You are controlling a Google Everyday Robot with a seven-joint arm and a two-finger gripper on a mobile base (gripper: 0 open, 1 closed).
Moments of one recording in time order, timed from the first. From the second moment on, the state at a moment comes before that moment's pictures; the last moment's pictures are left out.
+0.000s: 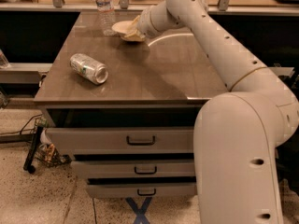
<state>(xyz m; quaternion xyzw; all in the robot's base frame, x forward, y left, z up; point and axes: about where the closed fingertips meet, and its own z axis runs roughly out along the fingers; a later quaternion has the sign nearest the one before) 0.839 0.054 0.873 -0.63 0.61 0.08 0.48</state>
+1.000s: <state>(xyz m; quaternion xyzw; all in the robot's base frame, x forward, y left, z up) 0.841 0.024 0.883 -0.60 0.63 0.09 0.48</state>
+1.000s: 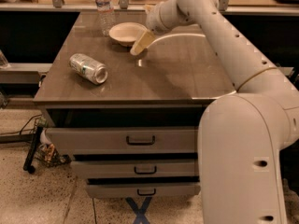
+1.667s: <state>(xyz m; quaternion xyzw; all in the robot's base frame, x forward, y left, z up) 0.861 -0.131 0.972 -0.48 0.70 0.04 0.54</state>
